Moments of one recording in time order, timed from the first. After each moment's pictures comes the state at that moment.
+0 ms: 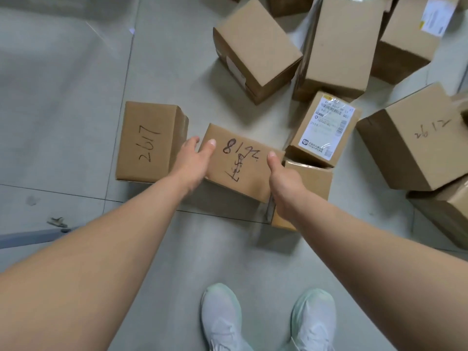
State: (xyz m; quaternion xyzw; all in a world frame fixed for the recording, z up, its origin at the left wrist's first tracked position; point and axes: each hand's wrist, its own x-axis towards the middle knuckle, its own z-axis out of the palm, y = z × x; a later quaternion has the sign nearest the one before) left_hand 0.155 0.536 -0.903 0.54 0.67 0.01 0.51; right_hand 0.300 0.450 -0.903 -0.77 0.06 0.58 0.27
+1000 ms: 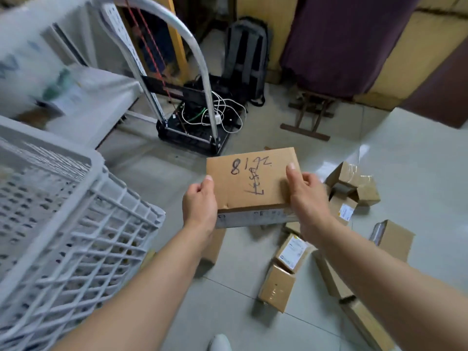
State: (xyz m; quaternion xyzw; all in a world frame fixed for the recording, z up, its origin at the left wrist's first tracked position) left_hand 0.154 0.571 -0.399 0.36 0.73 0.34 0.46; right_hand 0.324 0.552 -0.393 -0.76 -0.23 0.45 0.41
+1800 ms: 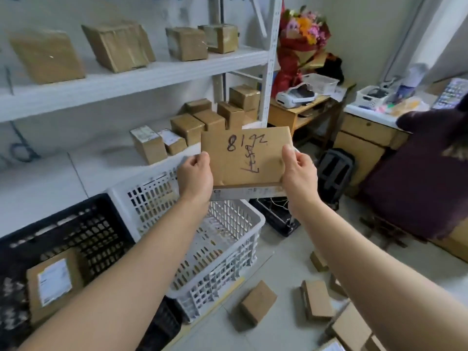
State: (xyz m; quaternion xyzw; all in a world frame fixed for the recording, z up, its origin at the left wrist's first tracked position) left_hand -0.053 0.475 -0.033 0.26 0.69 0.62 0.28; right_hand 0.101 0.524 -0.036 -0.53 -0.46 0.48 0.53
